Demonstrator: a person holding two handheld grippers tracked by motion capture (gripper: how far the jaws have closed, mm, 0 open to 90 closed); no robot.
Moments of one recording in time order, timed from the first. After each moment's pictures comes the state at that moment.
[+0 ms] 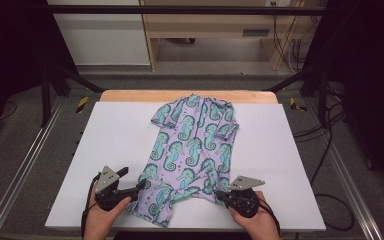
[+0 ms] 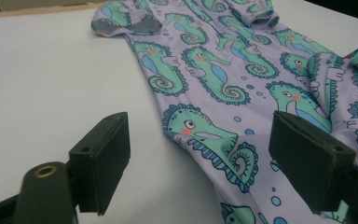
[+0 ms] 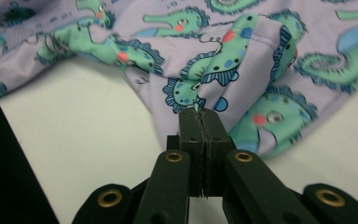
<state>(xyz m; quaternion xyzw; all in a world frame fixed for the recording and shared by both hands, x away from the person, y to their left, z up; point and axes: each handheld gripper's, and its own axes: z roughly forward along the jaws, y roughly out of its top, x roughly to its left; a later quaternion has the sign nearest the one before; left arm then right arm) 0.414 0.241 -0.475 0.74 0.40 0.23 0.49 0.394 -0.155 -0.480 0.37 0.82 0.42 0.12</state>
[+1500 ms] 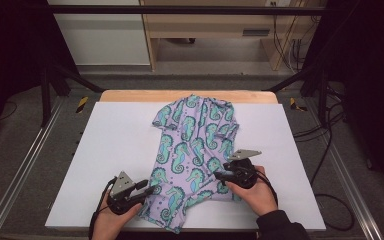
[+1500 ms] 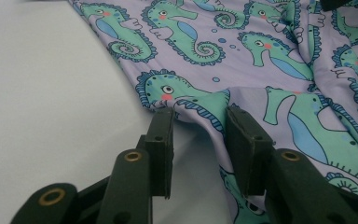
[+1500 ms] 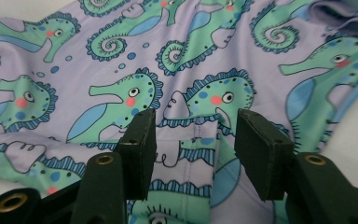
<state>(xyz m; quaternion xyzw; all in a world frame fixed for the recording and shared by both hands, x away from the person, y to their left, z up) 0.408 0.216 -0.484 0.79 0.37 0.17 0.45 0.466 -0.155 -0.459 0.40 0.82 0.39 0.13</state>
